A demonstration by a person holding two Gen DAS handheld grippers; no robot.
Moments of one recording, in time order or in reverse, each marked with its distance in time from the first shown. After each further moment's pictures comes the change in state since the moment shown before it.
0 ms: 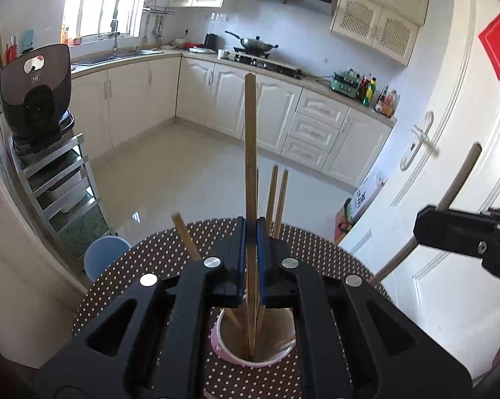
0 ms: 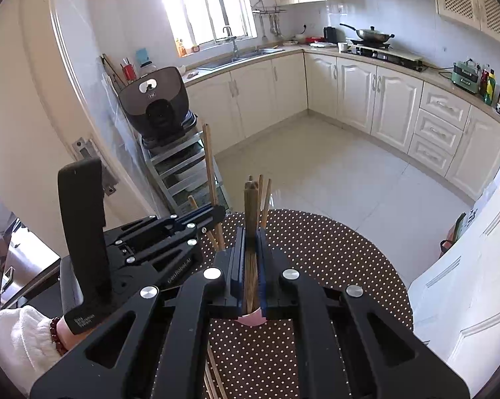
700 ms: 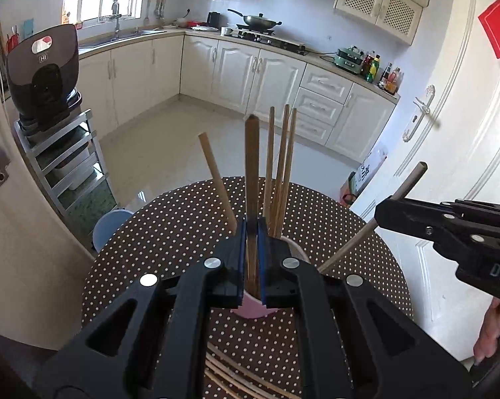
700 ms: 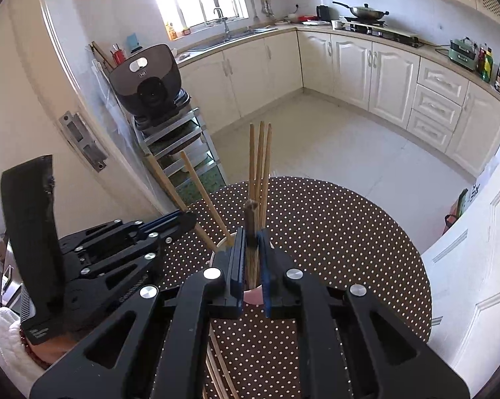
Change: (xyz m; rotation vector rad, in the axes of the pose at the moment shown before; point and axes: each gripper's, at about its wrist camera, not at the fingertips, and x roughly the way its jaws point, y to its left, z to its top) left arm -0.024 0.010 -0.036 0.006 0.107 0.014; right arm 0.025 0.005 -0.028 0.055 0.074 -0.018
